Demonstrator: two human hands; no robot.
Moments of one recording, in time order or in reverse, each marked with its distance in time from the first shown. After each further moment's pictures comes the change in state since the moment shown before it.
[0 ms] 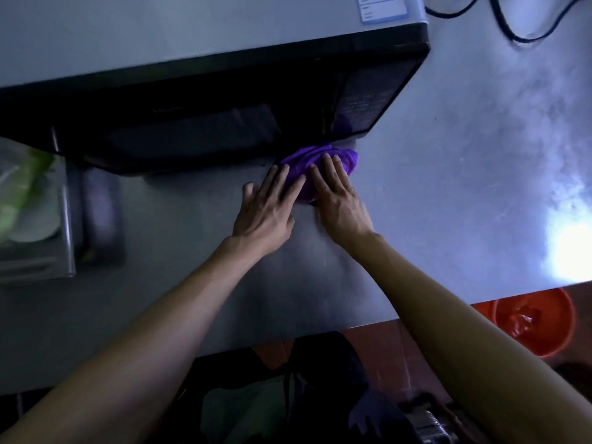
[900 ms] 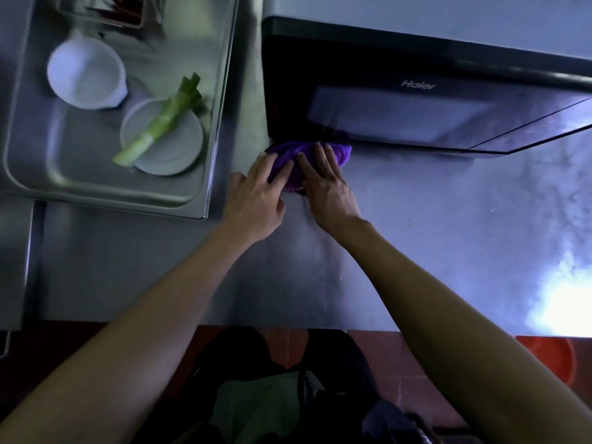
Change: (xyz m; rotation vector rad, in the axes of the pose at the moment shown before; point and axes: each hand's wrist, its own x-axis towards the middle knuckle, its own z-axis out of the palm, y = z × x) left_hand -0.130 -0.201 0.012 -0.069 0.136 -0.231; right_hand 0.067 -0.224 0.078 -0.063 -0.135 -0.140
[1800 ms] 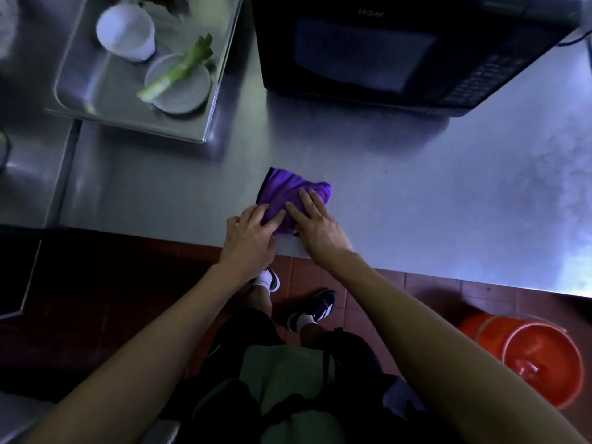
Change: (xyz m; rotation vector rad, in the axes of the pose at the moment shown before) left_hand -0.192 0.105 0.040 -0.070 -0.001 -0.144; right_hand -0.192 0.004 0.050 -0.020 -0.093 -0.192
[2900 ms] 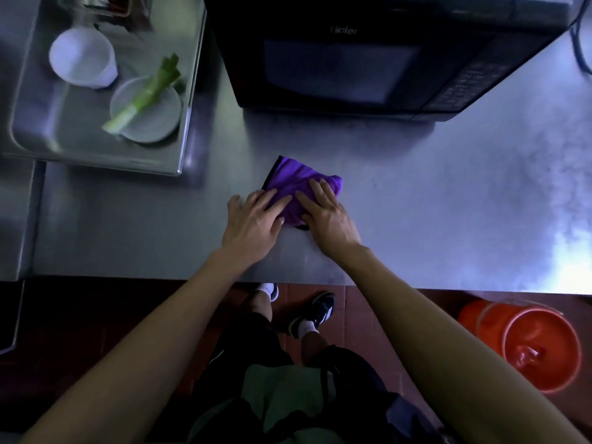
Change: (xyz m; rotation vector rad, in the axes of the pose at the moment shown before) left_hand 0.094 -0.003 -0.005 0.034 0.079 0.144; right_hand 0.038 0.047 -0.030 0.096 0.126 0.138
